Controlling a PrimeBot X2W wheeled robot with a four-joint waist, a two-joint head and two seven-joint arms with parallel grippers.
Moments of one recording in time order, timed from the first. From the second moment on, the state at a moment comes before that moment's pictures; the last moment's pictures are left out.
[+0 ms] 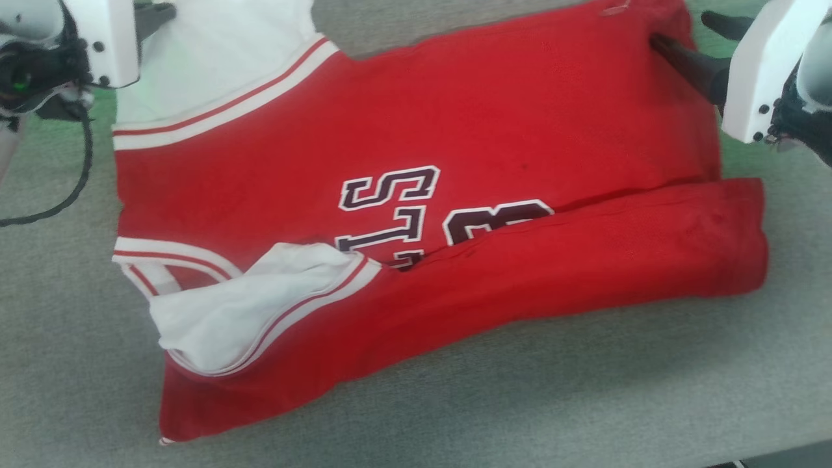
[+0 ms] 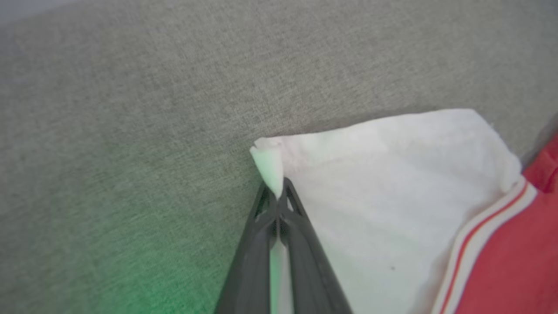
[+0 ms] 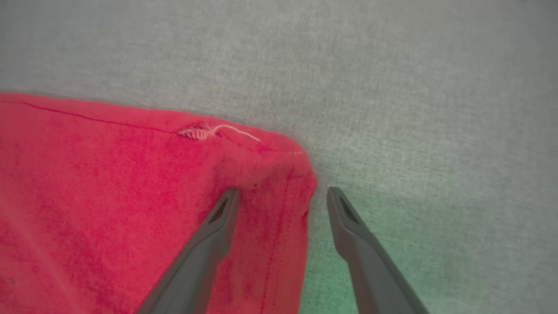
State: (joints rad) left arm -1.36 0.67 -0.94 0.67 -1.23 -0.08 0.64; right arm -1.01 -0.54 0.48 0.40 0.79 0.13 0.58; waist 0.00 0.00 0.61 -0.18
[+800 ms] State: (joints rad) left arm -1.26 0.58 -0.97 0.55 -1.33 -0.13 0.42; right arm -1.04 -0.67 0.63 0.47 0.96 0.13 0.63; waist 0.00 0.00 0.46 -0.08
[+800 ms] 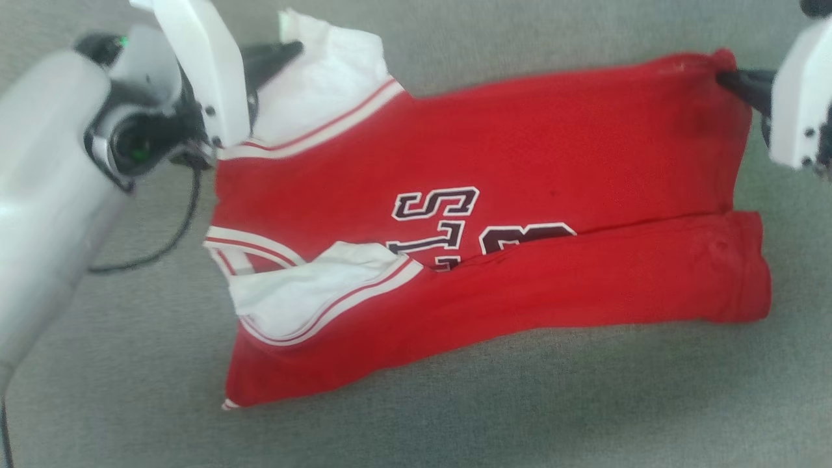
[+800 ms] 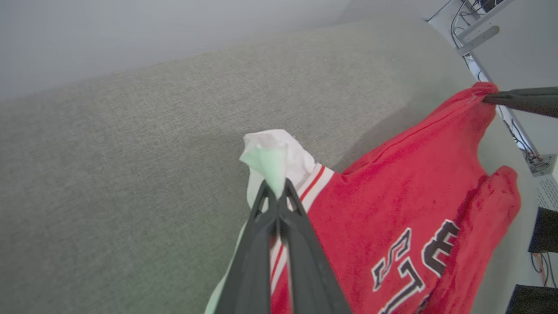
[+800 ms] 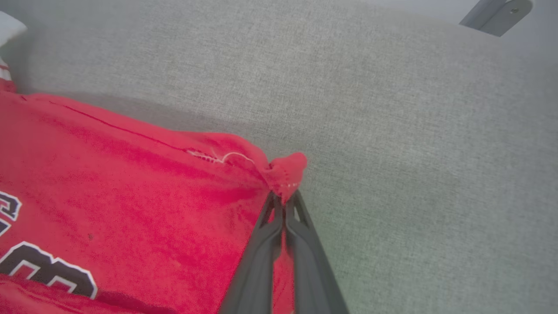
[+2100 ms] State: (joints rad) left arm -0.64 0.78 -1.08 0.21 -1.26 -0.13 -0.06; right arm -0.41 -0.79 0.44 0.23 0.95 0.13 0.39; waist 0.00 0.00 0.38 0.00
